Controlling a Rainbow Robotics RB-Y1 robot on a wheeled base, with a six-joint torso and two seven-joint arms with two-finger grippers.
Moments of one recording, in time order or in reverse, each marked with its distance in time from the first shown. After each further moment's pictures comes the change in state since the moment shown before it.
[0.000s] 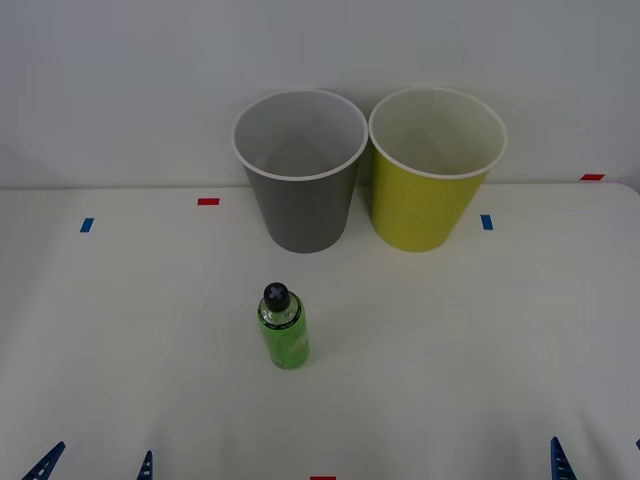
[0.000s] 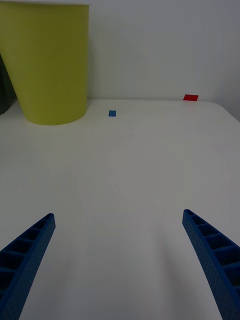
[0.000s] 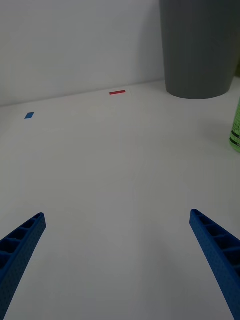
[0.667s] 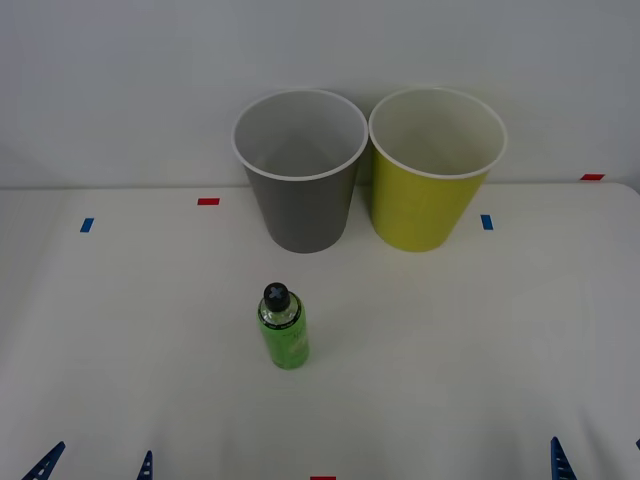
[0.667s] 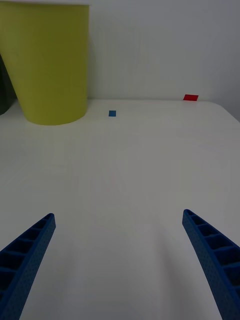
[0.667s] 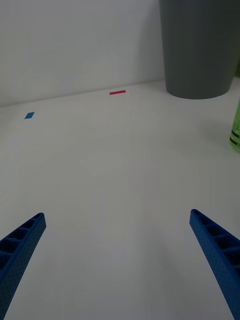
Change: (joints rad) right arm 0.000 0.000 0.000 0.000 0.000 0.000 0.000; left arm 0.000 0.000 0.000 0.000 0.000 0.000 0.000
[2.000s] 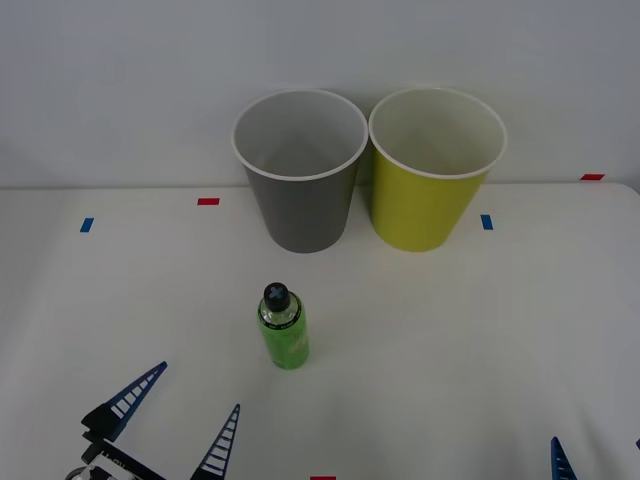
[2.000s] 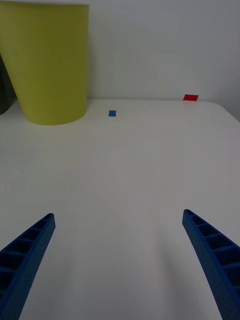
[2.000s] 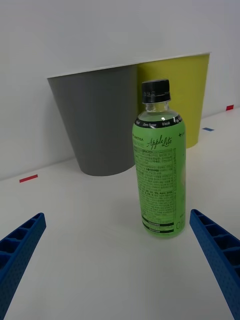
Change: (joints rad) right arm 0.000 0.000 0.000 0.000 0.000 0.000 0.000; left arm -0.370 0.227 -0.245 0.045 -0.024 -0.088 -0.027
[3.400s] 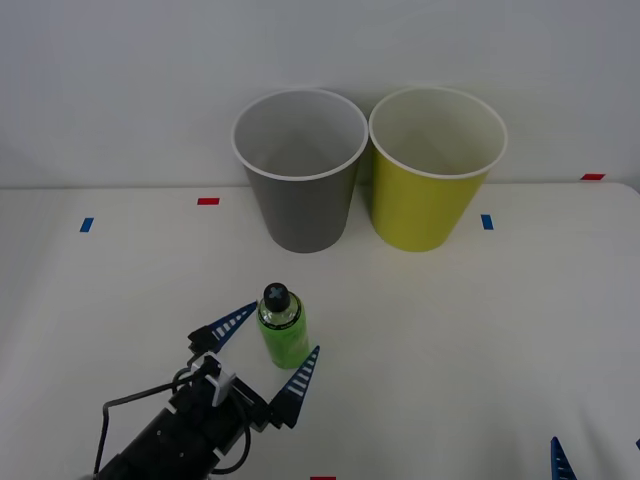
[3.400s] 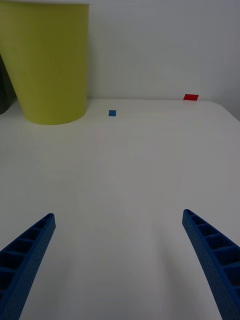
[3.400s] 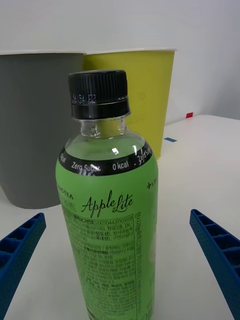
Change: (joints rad) right arm 0.000 0.000 0.000 0.000 0.000 0.000 0.000; left arm -0.416 -0.071 -0.167 0.091 0.130 0.252 0.016
